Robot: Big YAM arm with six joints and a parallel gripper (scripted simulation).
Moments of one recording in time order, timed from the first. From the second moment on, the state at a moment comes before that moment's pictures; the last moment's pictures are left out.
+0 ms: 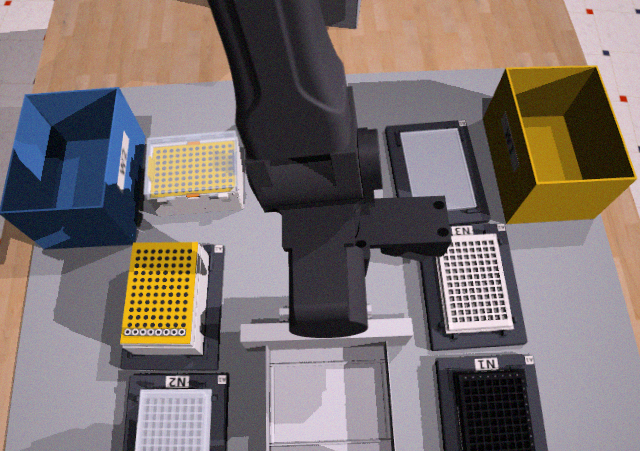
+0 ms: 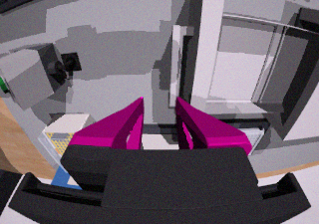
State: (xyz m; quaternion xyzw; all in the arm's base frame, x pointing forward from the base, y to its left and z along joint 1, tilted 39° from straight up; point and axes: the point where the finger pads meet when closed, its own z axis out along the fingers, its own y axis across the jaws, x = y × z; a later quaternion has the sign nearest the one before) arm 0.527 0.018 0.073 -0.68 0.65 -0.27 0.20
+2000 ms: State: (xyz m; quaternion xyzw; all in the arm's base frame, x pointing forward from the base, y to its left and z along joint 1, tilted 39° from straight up) arm 0.508 0.021 0.096 -0.68 0.65 -0.27 0.20
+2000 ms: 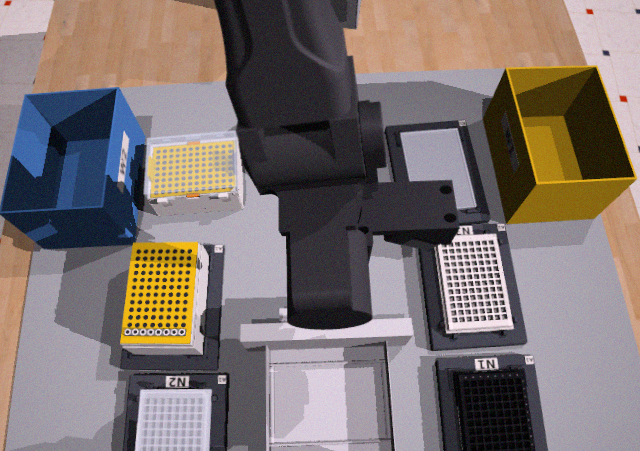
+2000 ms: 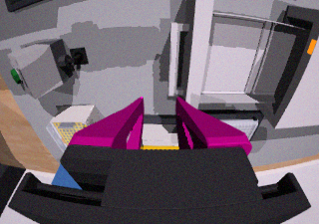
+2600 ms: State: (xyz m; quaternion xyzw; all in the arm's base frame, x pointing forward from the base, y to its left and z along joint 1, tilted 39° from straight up) arm 0.486 0.045 0.074 -0.60 0.72 -0.25 0.22
